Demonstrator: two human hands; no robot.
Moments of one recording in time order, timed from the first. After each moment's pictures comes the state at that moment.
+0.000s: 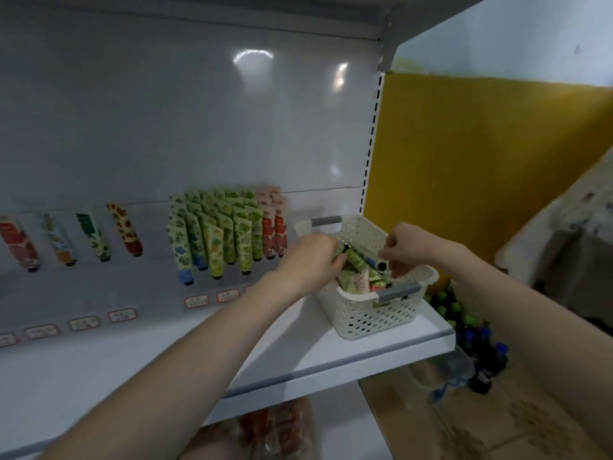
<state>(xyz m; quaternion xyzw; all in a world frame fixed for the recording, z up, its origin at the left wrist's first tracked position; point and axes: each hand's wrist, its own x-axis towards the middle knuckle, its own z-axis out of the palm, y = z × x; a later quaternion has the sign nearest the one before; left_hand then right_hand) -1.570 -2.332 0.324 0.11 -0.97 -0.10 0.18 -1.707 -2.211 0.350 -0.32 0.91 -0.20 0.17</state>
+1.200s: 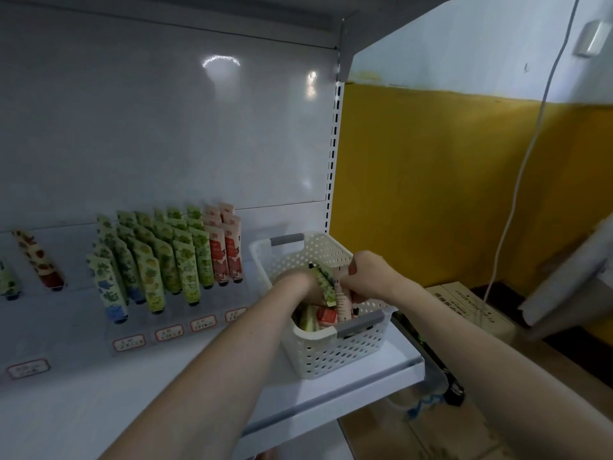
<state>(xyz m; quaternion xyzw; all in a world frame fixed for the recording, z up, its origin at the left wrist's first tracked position) -1.679 -2.334 0.292 0.25 -0.94 -0.16 -0.15 -1.725 -2.216 0.320 -0.32 0.90 -0.28 0.13</state>
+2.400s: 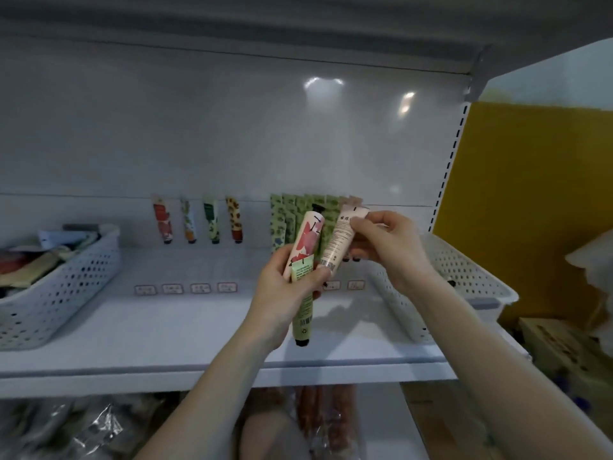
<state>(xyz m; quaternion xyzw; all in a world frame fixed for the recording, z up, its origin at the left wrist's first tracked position) -1.389 -2.334 0.324 0.20 -0.61 -0.65 0.40 -1.528 -2.276 0.372 -0.34 0.61 -0.69 0.20</state>
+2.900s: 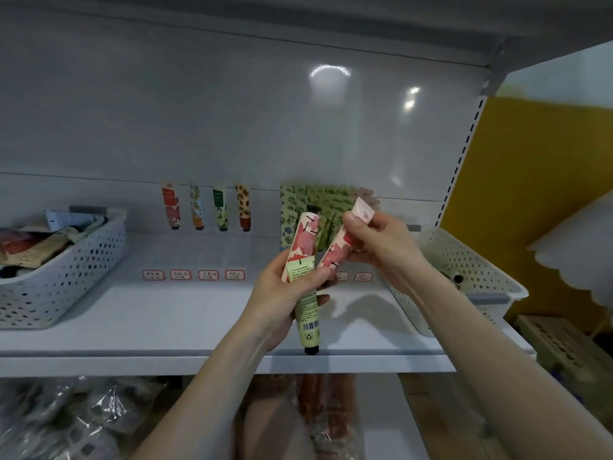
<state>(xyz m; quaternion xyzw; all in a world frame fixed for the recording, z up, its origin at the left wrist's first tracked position) -1.371 -2.342 0.310 0.16 -0.52 -0.76 0.35 -1.514 -2.286 0.360 -0.39 0.60 -0.64 0.28</state>
